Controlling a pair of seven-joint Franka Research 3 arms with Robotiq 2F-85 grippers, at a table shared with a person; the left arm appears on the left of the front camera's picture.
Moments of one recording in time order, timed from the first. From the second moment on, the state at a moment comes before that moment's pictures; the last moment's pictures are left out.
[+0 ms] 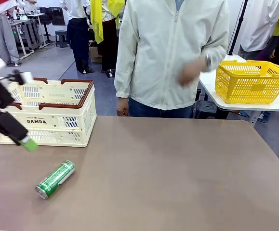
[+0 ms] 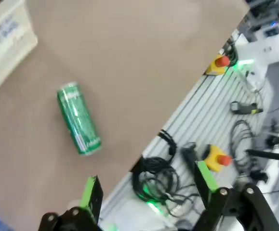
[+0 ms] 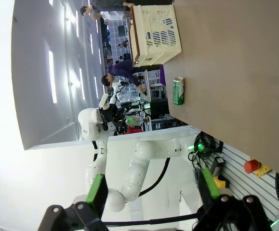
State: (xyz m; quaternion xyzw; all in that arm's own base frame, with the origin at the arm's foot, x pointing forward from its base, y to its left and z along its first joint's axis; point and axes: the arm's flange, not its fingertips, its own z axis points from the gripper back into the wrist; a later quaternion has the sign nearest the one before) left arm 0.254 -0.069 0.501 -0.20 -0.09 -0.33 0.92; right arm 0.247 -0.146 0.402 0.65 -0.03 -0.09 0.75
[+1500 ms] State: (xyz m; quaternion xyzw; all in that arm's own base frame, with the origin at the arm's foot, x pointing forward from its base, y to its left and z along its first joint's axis) left arm 0.348 -0.062 0.388 -0.14 -0.10 -0.34 0.92; right arm 0.247 -0.147 0.403 0.65 -0.03 -0.09 0.75
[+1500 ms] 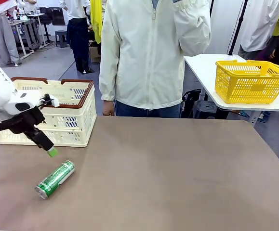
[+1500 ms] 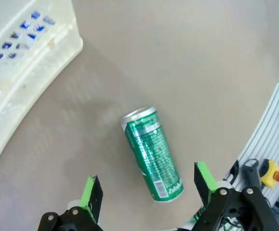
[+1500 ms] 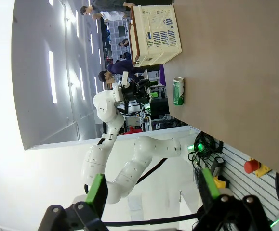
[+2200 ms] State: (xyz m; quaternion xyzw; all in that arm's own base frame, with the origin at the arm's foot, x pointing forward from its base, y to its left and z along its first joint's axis) left arm 0.352 -0.098 0.302 -0.14 -0.03 -0.35 0.92; right arm 0.247 -0.147 0.403 0.65 -0.03 -0.09 0.75
